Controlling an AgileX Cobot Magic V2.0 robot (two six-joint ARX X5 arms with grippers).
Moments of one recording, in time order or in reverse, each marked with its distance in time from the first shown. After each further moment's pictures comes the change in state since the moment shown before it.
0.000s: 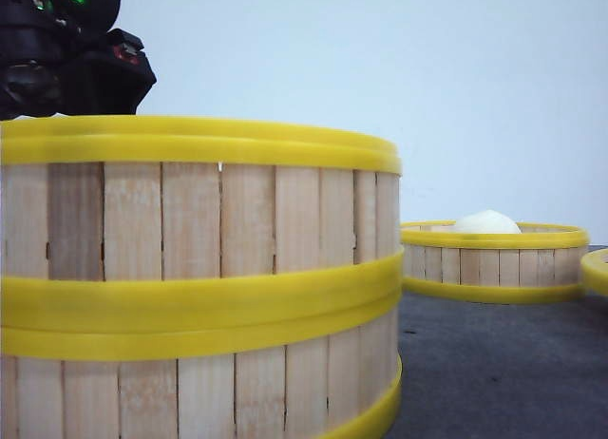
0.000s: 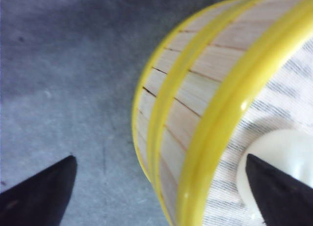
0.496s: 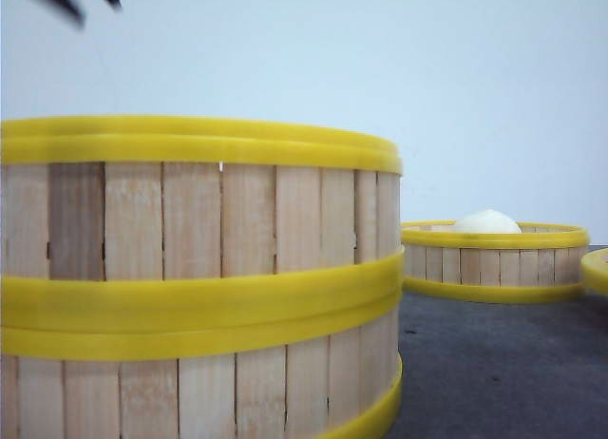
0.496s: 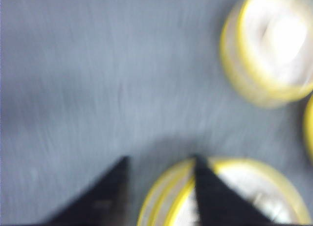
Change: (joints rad) left arm 0.129 -0.198 0.393 0.131 0.000 -0.104; right arm 0.000 0.044 0.101 0.298 0.100 0.108
